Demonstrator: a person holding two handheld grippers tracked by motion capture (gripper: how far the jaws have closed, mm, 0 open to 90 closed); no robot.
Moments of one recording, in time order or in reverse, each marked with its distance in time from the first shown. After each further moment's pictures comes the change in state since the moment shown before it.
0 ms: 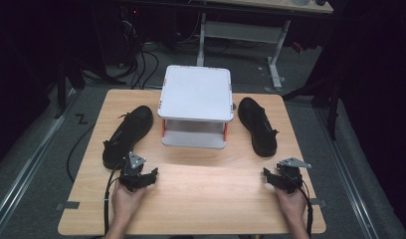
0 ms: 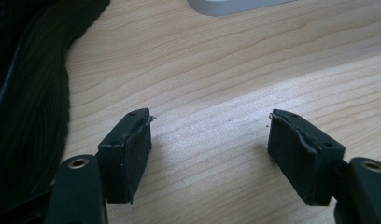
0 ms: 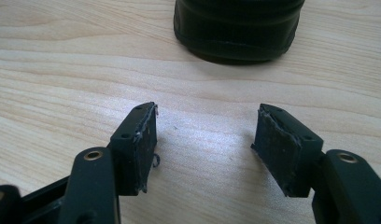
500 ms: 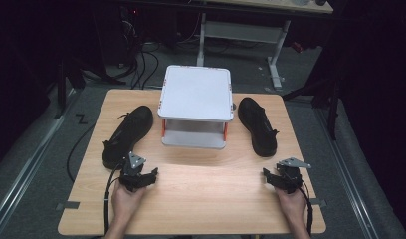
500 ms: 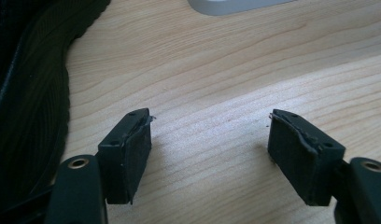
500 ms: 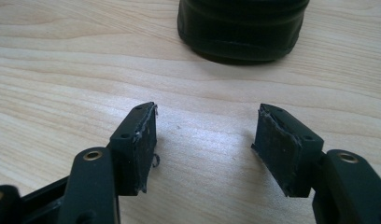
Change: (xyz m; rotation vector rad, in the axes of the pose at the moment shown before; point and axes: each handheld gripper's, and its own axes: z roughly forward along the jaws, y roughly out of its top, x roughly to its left) left arm 0.000 0.000 -0.003 0.001 -0.019 -0.001; right arm 0.000 0.000 0.000 -0.001 0.012 -0.010
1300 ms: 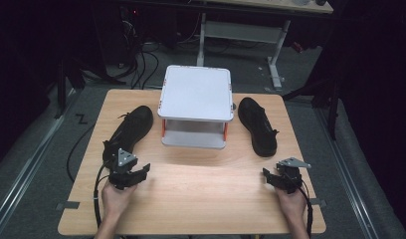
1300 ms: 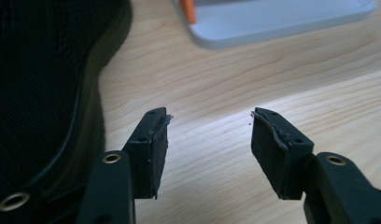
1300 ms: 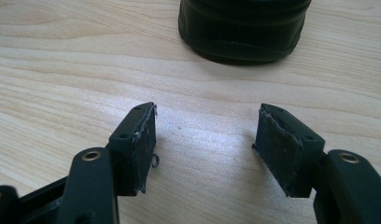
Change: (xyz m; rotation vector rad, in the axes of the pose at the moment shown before) left arm 0.000 0.039 -0.031 -0.027 -0.067 -0.048; right arm 0.000 0.000 0.000 0.002 0.001 0.002
